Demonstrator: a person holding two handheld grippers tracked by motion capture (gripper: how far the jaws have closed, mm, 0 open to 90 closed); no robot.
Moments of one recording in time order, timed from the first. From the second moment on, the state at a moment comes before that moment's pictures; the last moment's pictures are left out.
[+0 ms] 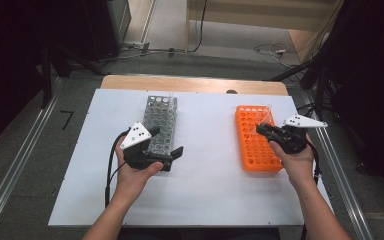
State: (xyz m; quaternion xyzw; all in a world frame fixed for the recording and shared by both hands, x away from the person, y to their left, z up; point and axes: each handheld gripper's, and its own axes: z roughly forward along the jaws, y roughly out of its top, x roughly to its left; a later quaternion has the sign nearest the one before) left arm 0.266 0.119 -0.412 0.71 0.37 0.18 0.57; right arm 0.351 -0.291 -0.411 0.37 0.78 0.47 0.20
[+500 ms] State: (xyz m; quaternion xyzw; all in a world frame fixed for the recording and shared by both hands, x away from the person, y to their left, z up) left arm 0.261 0.102 -0.407 0.72 0.35 0.17 0.58; right arm 0.314 -0.231 -0.419 0.31 0.80 0.50 0.12
